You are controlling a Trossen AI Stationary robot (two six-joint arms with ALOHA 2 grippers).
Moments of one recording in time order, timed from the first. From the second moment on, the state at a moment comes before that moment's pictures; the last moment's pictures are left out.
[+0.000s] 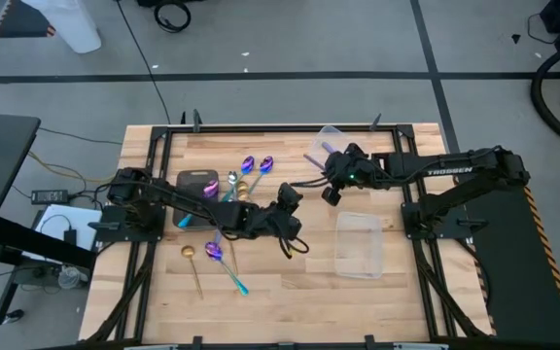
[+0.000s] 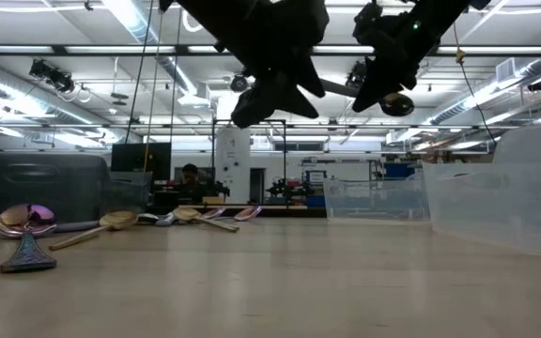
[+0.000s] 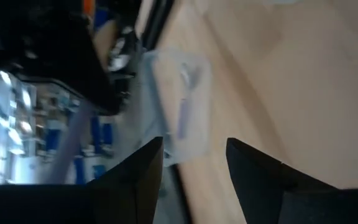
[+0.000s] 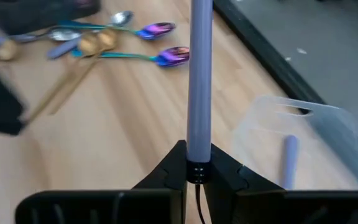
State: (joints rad) left arm -0.20 1.85 1.26 -0.03 -0.78 0.91; right arm -0.09 1.25 0.96 -0.53 0.41 0.25
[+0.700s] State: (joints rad) left arm -0.21 1.80 1.02 0.02 -0.60 0.63; right arm -0.45 1.42 0.96 -0.48 0.39 0.05
